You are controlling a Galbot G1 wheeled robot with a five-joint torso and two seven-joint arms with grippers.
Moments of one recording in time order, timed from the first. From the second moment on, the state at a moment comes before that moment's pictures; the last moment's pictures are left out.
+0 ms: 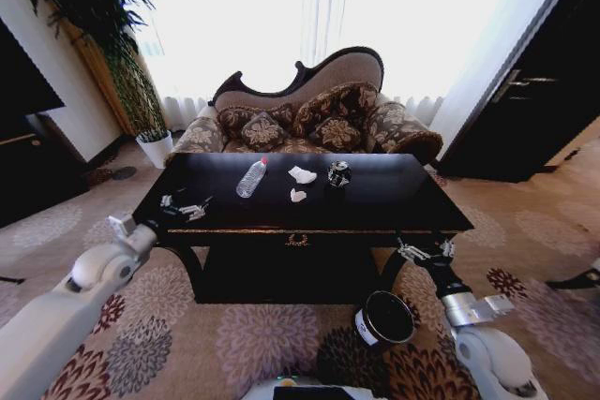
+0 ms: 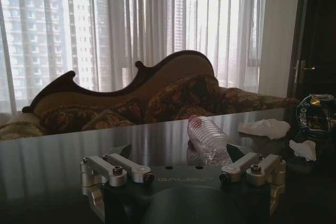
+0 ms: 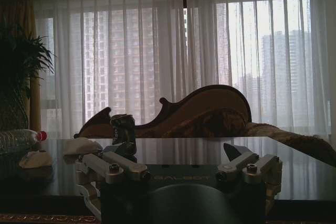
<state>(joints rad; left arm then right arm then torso) 1.08 -0.63 -0.46 -1.84 -0.91 0.13 0.17 -1.65 1.20 0.87 2.08 0.56 0.15 -0.20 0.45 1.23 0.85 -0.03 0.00</state>
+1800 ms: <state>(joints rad) 0.52 -0.86 0.06 -1.44 -0.85 0.10 0.23 -1.66 1.17 0.90 2.14 0.57 0.10 -0.19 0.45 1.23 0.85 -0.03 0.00</state>
